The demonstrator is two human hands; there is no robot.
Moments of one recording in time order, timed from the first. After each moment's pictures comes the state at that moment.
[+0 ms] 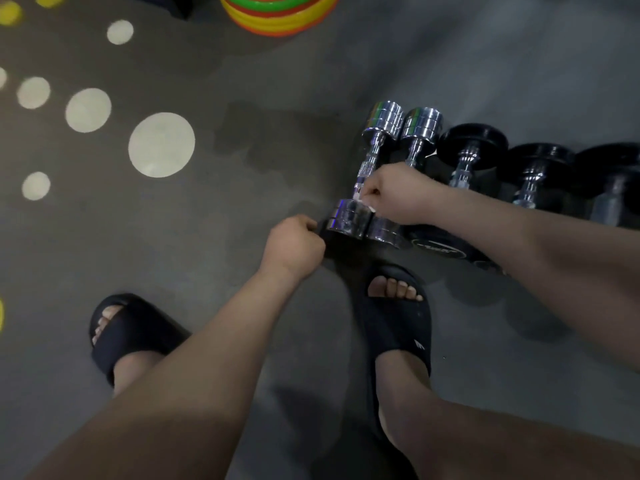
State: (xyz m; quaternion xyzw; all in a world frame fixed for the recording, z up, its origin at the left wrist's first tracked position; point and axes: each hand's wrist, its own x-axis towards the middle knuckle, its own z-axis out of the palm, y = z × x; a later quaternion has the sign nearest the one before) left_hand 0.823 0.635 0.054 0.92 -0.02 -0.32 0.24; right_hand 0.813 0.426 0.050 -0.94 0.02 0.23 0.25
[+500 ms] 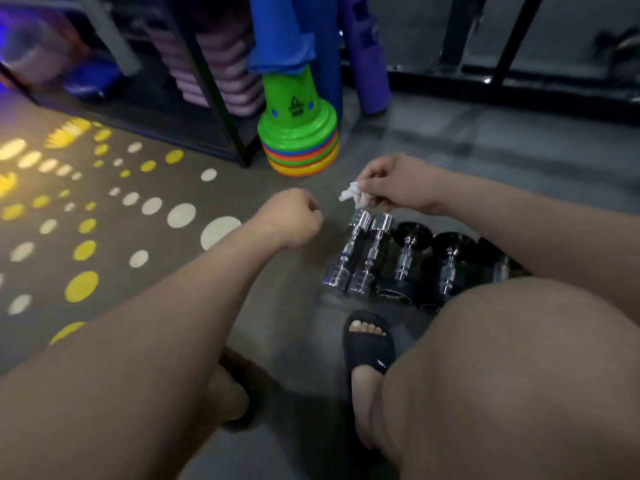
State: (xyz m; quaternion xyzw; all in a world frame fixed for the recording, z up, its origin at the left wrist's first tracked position) left_hand 0.800 0.607 0.324 0.95 -0.23 -0.15 0.14; right_hand 0.753 0.400 0.315 -0.85 0.09 0.08 0.51
